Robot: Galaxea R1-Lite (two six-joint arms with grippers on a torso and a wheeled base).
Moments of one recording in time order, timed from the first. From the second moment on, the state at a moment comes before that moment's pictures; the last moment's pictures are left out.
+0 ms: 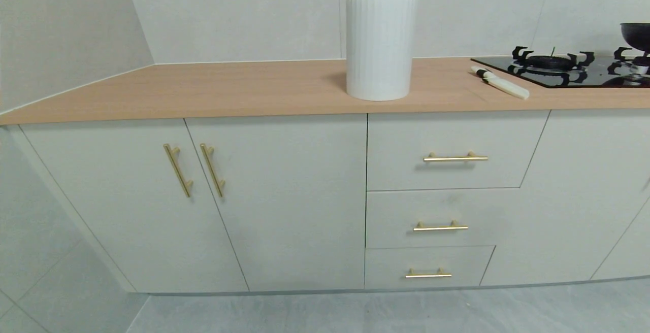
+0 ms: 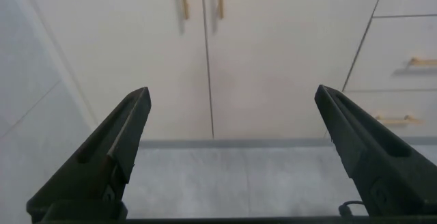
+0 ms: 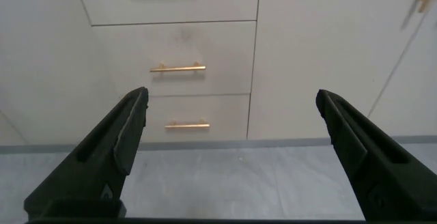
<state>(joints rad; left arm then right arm) 0.00 0.00 0.00 0.00 0.02 0.01 0.00 0.00 0.00 0.01 -0.01 0.01</state>
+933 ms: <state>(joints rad) 0.00 0.00 0.00 0.00 0.02 0.01 0.00 0.00 0.00 0.01 -0.01 0.01</state>
